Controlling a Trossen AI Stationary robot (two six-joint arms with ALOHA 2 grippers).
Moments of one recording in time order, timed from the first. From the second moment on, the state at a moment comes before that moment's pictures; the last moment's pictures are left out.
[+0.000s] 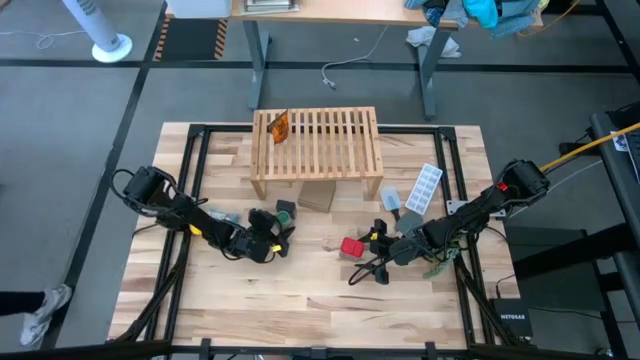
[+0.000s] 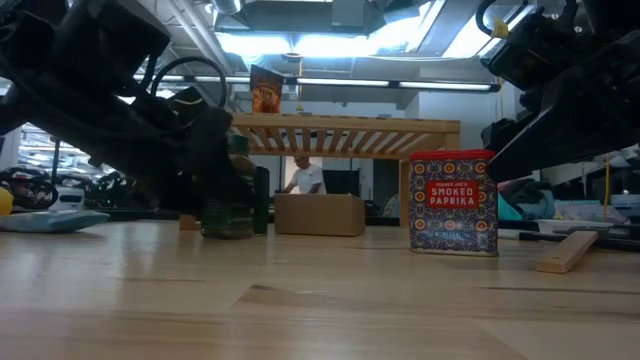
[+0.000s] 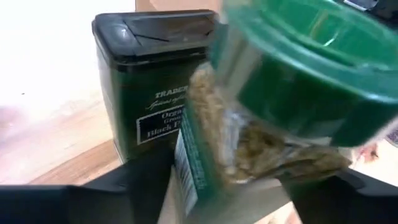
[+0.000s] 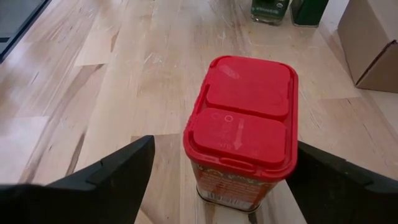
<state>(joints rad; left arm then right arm) -0.39 1.73 0.49 0.51 -0.90 -0.91 0.48 1.50 0.45 0.45 0.37 0.36</state>
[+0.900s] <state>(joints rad) -0.45 1.52 0.67 0.49 -0.68 -0.32 0.48 1.50 0.45 0.45 0.37 0.36</state>
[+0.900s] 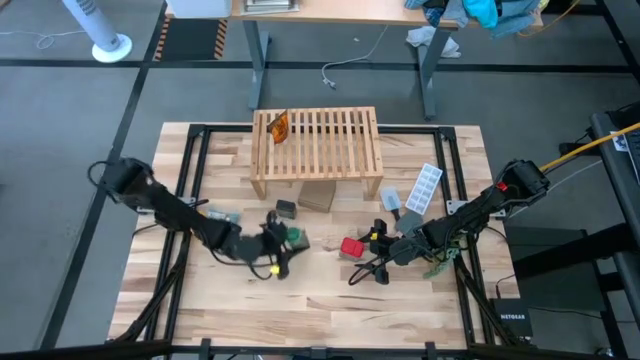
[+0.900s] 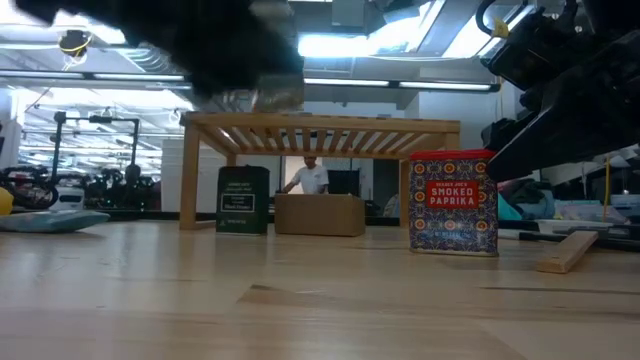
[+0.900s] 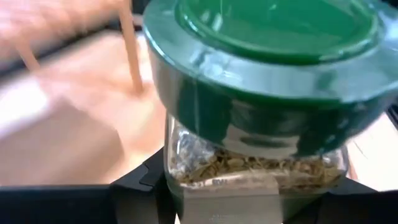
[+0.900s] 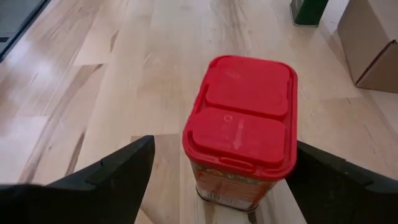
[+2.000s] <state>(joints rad) 0.29 1.26 0.75 0.16 -0.28 -0.15 0.48 1.50 0.45 0.45 0.37 0.36</state>
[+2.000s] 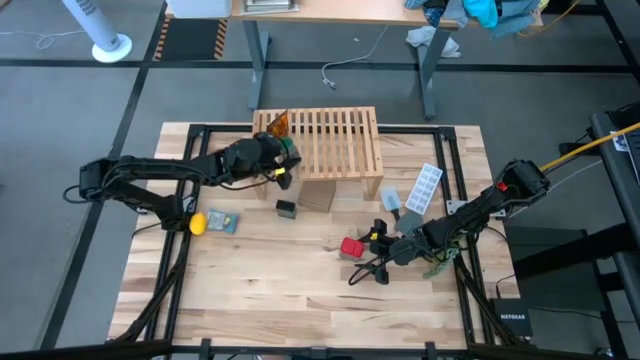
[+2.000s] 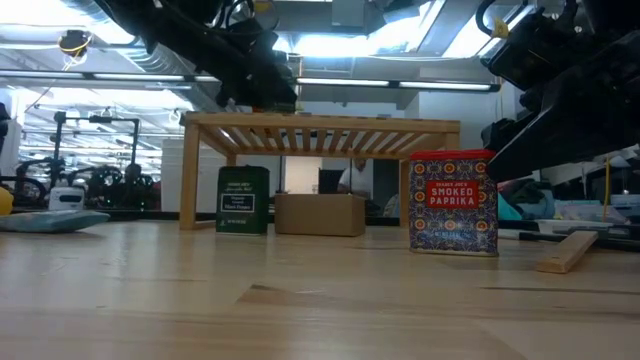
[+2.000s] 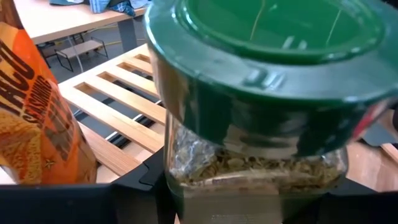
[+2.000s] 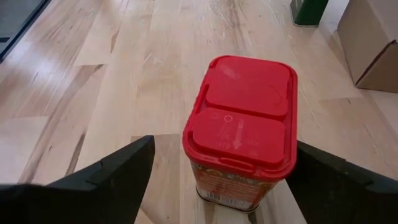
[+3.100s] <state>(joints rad) 0.27 1.26 0.75 0.31 -0.28 -0.16 0.48 1.50 0.45 0.45 0.37 0.36</state>
